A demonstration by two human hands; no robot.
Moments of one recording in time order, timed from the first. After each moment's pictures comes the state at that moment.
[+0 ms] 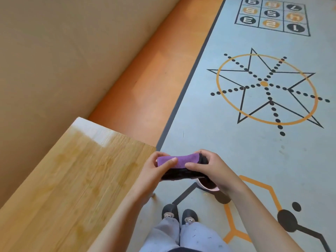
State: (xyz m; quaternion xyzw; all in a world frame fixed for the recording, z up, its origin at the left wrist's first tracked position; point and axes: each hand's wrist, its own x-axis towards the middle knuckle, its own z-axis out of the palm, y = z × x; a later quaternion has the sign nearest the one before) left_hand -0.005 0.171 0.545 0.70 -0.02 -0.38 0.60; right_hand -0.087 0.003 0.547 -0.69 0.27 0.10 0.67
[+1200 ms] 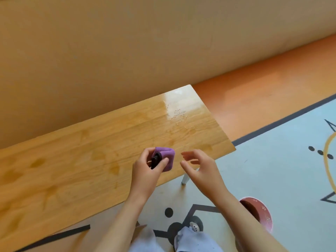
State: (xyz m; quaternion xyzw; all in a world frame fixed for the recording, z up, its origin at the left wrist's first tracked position) left_hand -0.108 0.357 0.541 0.79 0.22 0.06 0.57; right_hand -0.061 0.193 0.535 -0.85 -0.13 0.12 0.50
